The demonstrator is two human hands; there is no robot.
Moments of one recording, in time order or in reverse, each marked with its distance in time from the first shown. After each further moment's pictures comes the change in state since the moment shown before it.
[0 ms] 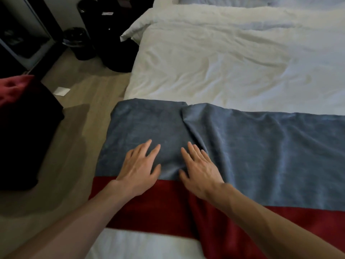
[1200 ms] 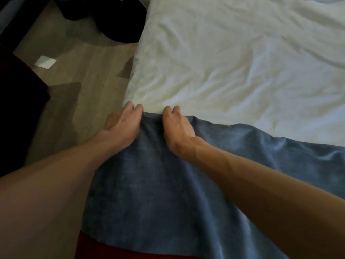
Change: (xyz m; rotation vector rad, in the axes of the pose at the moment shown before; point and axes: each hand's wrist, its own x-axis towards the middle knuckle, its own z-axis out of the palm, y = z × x) left_hand 0.225 -0.161 0.003 0.031 -0.059 -0.193; right_hand 0.283 -0.037 -0.015 0.122 -0.049 0.112
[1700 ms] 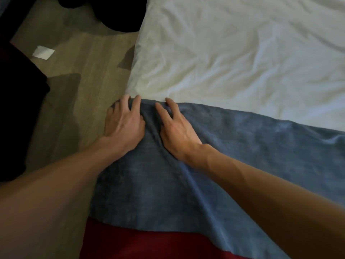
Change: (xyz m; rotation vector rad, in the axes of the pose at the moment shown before) left_hand -0.042 0.004 0.012 -0.030 0.175 -0.070; right_hand -0.032 0.006 0.033 0.064 0.069 -0.250
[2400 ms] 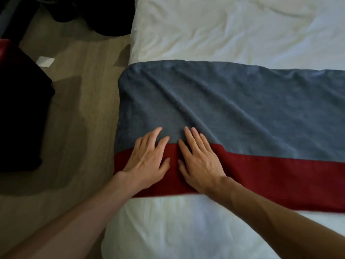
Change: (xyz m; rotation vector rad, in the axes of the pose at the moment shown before) left_hand -0.253 0.023 -0.017 -0.038 -0.172 0.401; right_hand -0.255 -0.080 0.052 -0.372 -0.014 0.127
